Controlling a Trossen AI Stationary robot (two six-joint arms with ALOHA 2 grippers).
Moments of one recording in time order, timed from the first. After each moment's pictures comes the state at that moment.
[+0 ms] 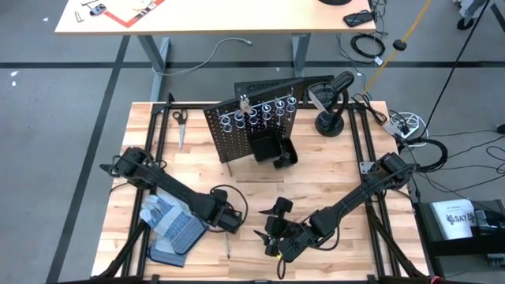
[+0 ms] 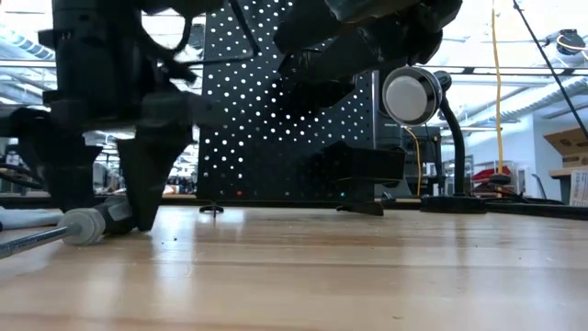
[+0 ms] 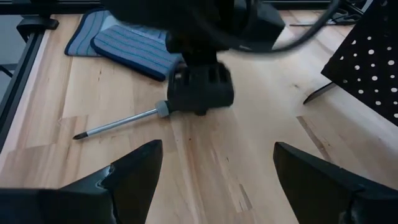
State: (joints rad) left arm -0.46 1.89 1.18 -0.82 -0.10 -1.76; right arm 0.60 1.91 1.26 -0.10 0.76 0.53
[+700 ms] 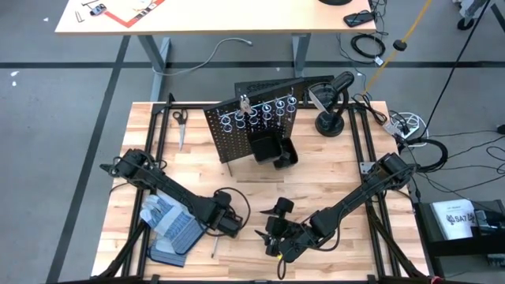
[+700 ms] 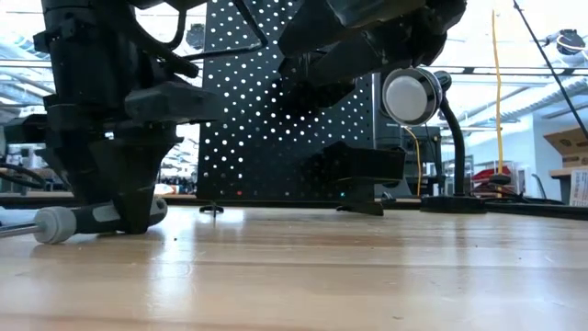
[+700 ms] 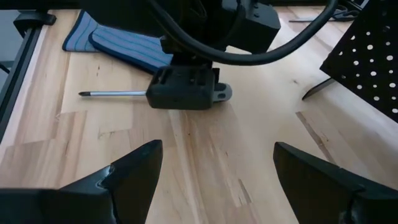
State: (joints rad) left arm -0.47 1.94 1.19 -0.78 -0.18 -1.60; right arm 0.60 1.91 1.26 -0.12 0.77 0.55
